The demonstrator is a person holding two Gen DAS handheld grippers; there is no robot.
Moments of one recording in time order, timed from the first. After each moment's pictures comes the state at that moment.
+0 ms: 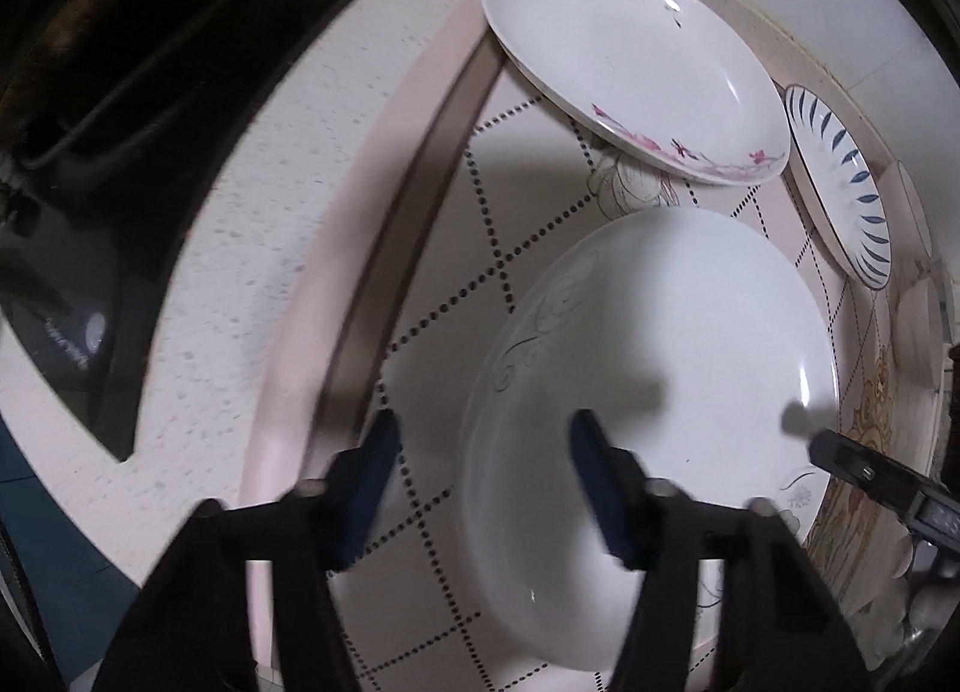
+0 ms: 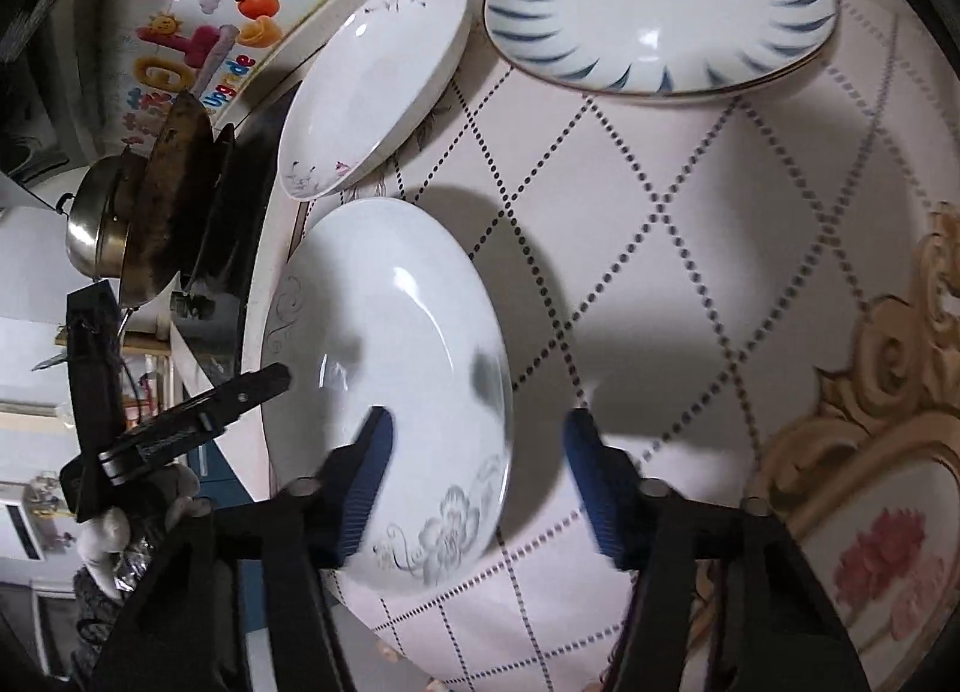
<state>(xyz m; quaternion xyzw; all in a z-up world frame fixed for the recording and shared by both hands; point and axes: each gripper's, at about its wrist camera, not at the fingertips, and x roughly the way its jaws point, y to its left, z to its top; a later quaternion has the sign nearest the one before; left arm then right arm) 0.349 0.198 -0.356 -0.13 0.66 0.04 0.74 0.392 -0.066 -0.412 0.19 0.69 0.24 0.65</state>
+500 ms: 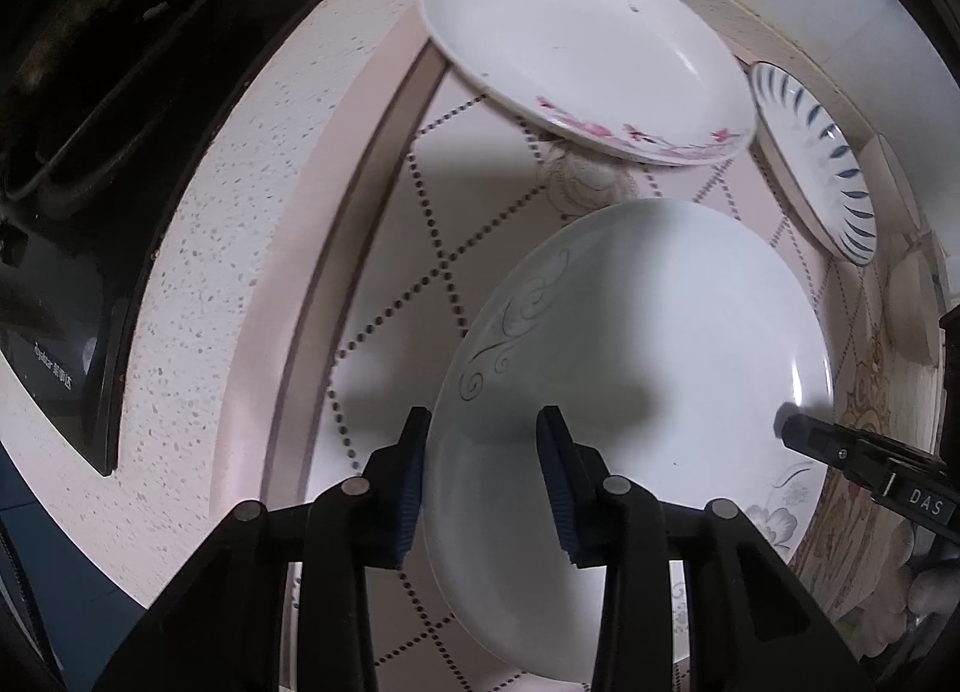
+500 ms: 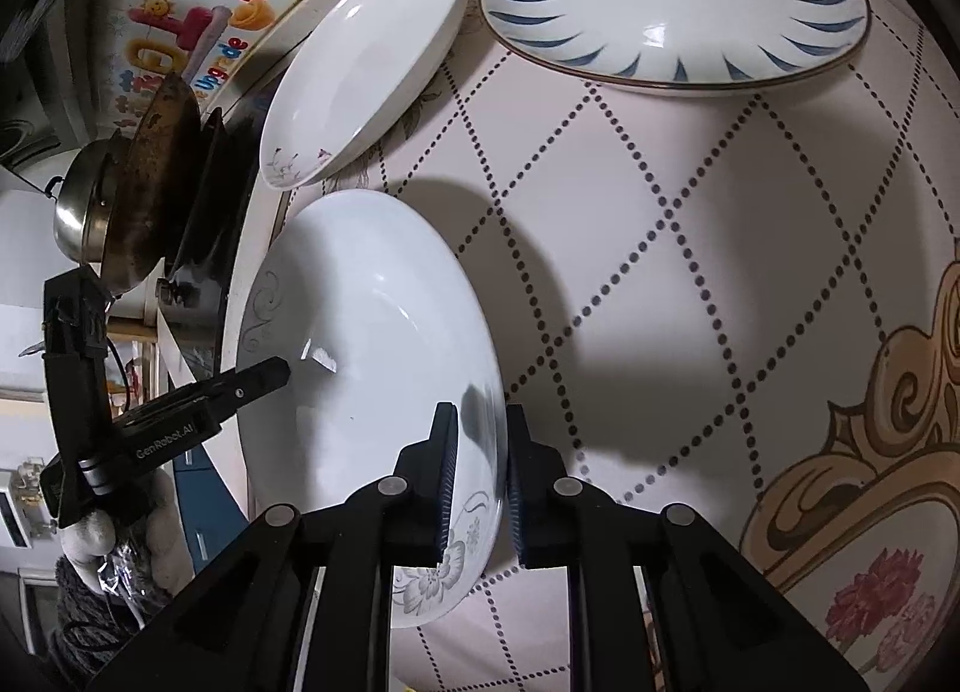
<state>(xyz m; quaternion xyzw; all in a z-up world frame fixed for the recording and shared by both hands) 0.333 0.171 -0.327 -0.11 0.65 0.02 0.75 0.395 -0.056 -0.422 0.16 0.70 0.25 0.65</state>
